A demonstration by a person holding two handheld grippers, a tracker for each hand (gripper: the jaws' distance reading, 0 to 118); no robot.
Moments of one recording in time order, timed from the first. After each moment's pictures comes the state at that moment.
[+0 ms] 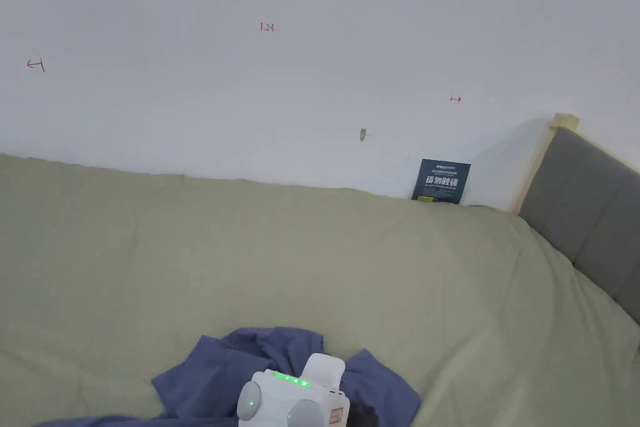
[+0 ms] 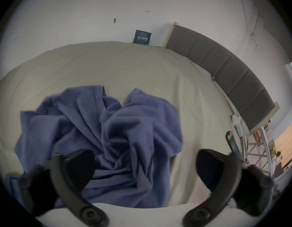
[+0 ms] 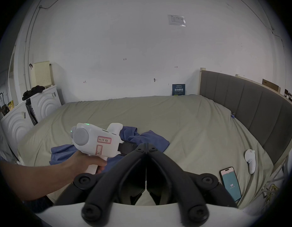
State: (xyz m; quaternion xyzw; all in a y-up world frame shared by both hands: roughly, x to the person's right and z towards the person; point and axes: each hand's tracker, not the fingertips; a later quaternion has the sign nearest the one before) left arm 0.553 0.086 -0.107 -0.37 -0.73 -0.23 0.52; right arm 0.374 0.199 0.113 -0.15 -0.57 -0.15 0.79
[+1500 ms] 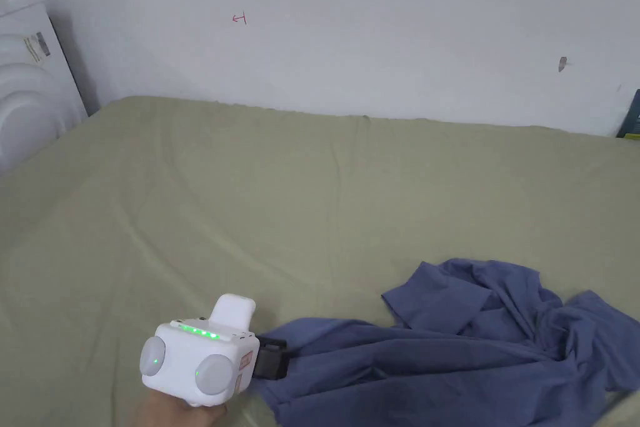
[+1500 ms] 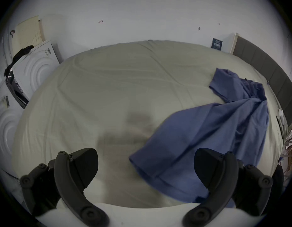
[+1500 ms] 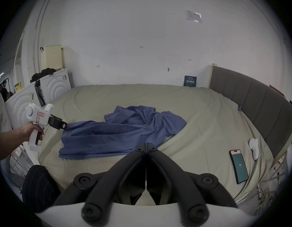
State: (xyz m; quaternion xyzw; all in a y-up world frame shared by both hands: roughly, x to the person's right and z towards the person) left arm 0.342 0.062 -0.456 -0.33 -0.55 -0.28 0.72; right arm 0.299 0.164 0.059 -0.21 -0.54 -0.14 0.80
